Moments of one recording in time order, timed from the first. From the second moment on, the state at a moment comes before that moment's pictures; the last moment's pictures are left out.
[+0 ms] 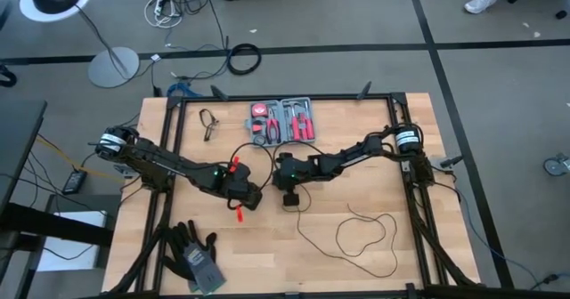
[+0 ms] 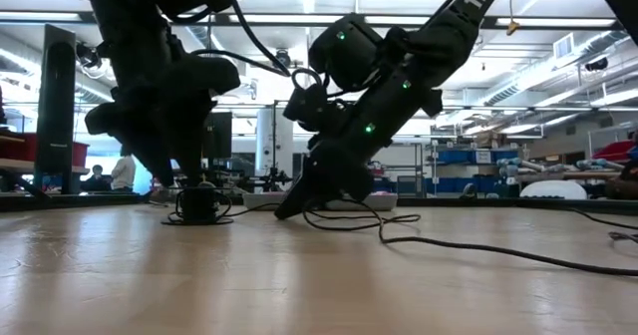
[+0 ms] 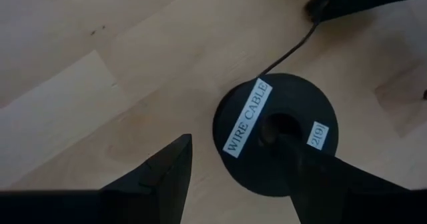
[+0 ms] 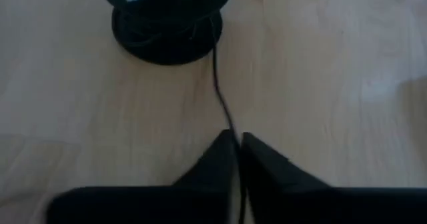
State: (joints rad) left arm -0.25 1.54 0.89 -0.65 -0.28 -1.23; right arm 0.01 2.07 1.14 0.17 0.07 -0.18
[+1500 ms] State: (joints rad) left arm -0.24 1.61 0.89 -0.63 -0.23 -1.25; right arm 0.34 1.70 1.11 -1.29 -0.01 0.33
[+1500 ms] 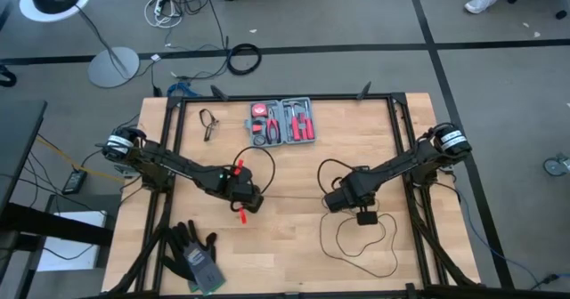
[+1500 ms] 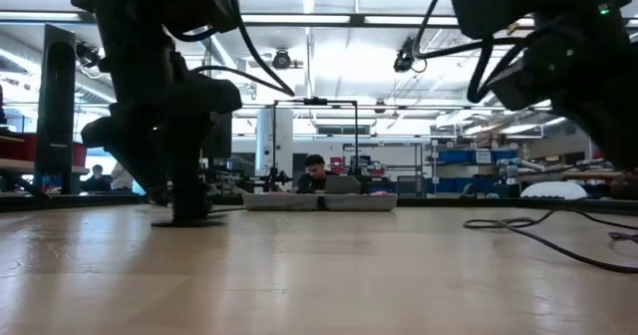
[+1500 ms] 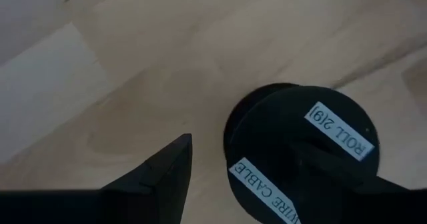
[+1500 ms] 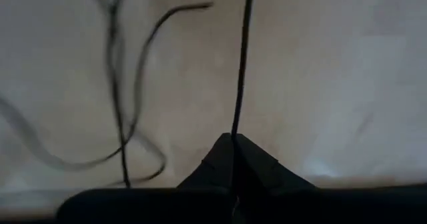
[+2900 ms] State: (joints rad) left arm -0.25 1.60 0.89 -0.63 -0.23 -1.23; right arm 0.03 2.10 1.13 0.23 0.12 -0.03
